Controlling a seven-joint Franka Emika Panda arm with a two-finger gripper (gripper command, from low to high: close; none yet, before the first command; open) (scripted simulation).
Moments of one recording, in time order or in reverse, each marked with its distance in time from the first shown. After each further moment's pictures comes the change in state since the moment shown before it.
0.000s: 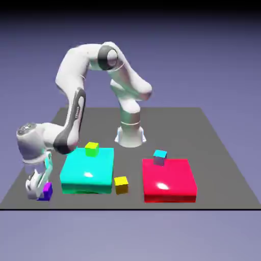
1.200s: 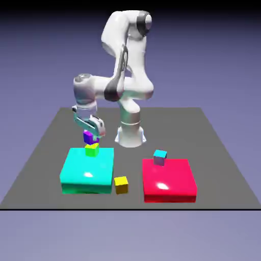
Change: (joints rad) arm 0.293 -0.844 -0.289 -0.932 -0.015 0.072 -0.624
